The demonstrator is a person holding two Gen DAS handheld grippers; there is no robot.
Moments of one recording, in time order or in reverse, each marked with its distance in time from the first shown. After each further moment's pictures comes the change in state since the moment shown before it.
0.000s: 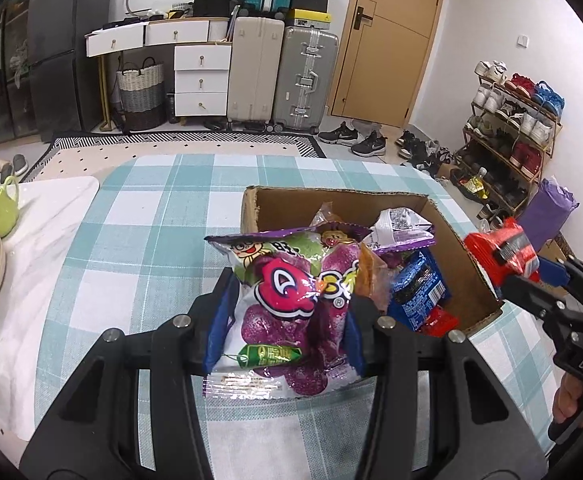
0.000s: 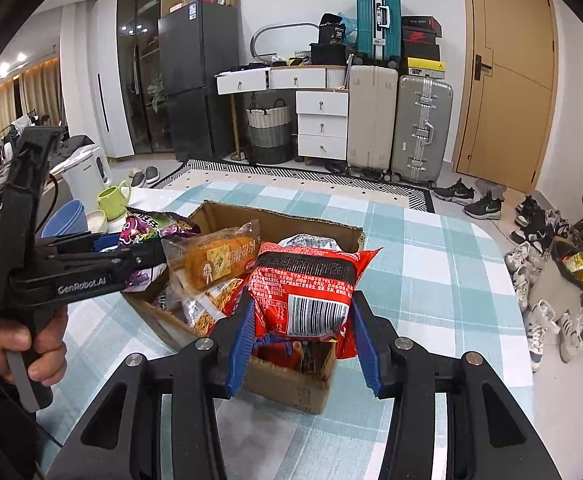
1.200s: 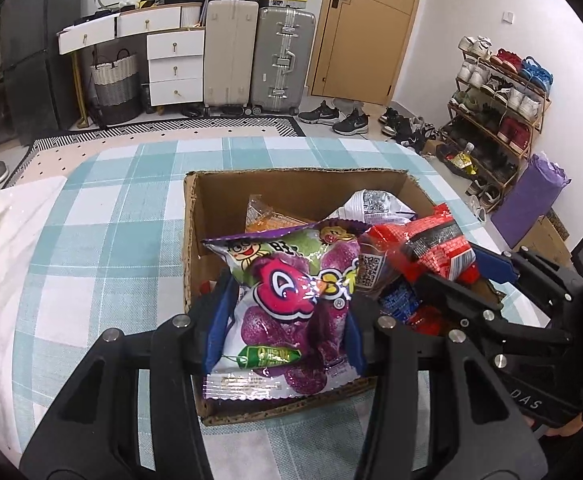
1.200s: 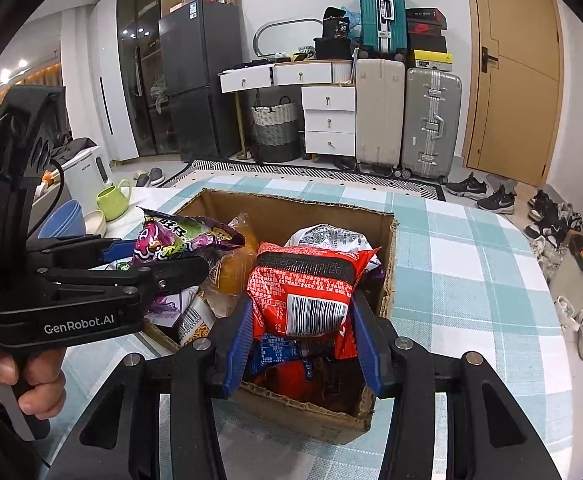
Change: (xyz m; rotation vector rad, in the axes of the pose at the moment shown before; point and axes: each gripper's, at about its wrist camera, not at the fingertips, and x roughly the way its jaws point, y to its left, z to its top) left arm 0.049 -0.024 0.002 0.062 0.066 -0.049; right arm 0.054 0.001 -0.007 0.017 -0.002 0.035
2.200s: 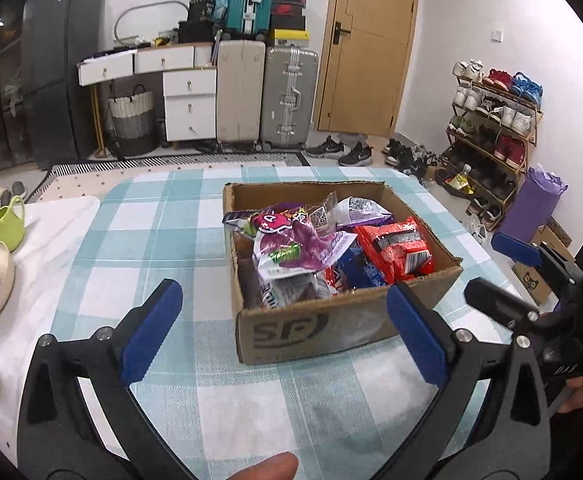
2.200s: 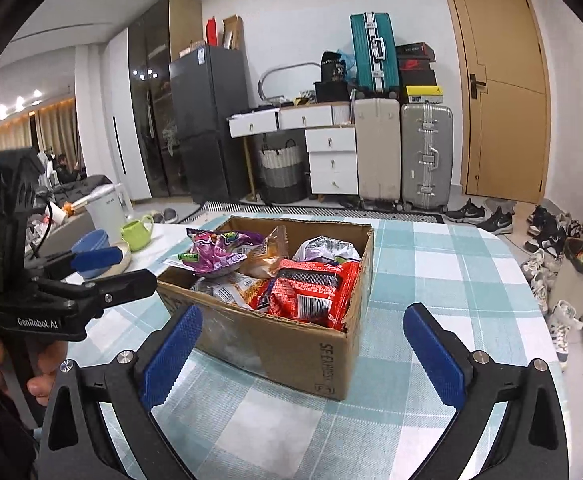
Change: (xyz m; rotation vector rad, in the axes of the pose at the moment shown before) left arm -0.101 0.000 -0.050 0.018 -0.164 0.041; right arm -0.096 -0.002 -0.044 0.040 -0.181 0.037
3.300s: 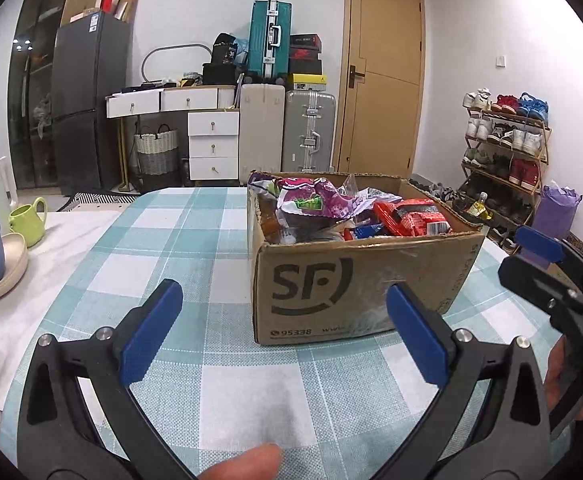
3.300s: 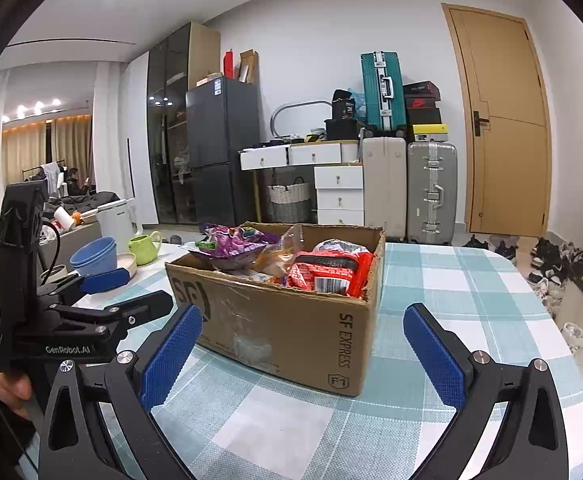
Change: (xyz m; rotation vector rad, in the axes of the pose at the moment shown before) left arm 0.001 0.000 -0.079 -0.005 -0.191 0.081; right arm -0.004 0.014 -0.045 -0.049 -0.159 0.018
